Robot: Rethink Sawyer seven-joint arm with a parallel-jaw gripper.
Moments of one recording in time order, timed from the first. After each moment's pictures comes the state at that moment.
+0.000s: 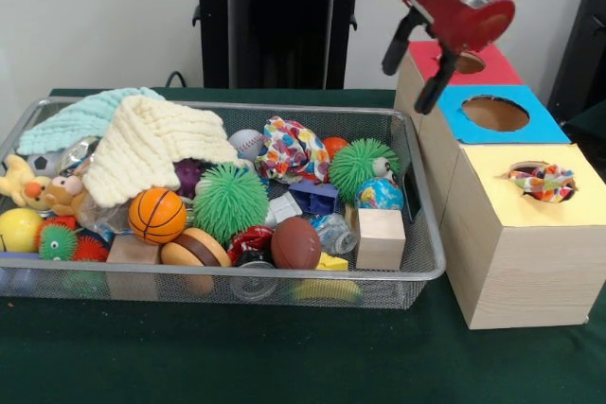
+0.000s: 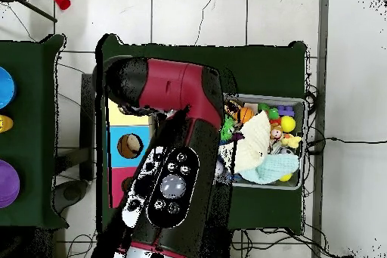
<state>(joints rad) 0.15 -0.45 -0.46 1.11 0.17 1.12 2.65</state>
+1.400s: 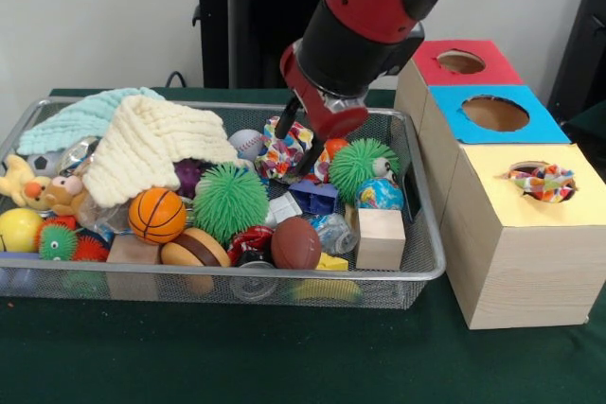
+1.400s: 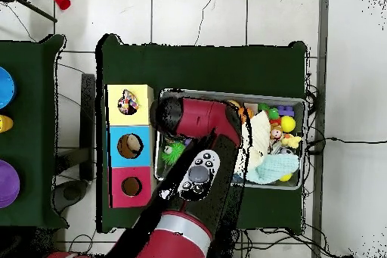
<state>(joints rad) 0.11 -0.32 -0.48 1.30 0.10 0.83 2.65</state>
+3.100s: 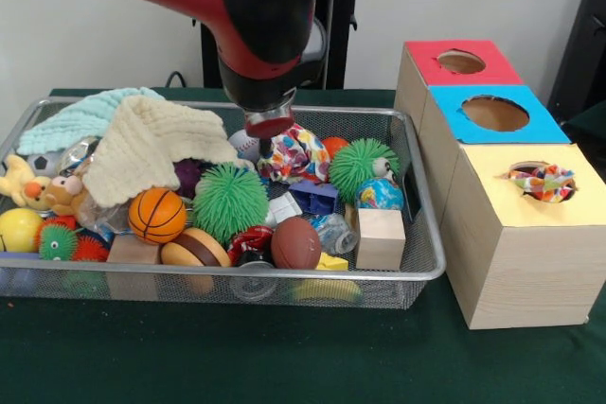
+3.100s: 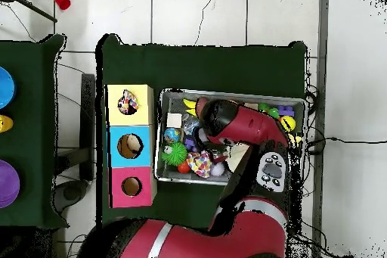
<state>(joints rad) -0.16 -0.32 -0.29 1.36 0.10 1.08 2.65</state>
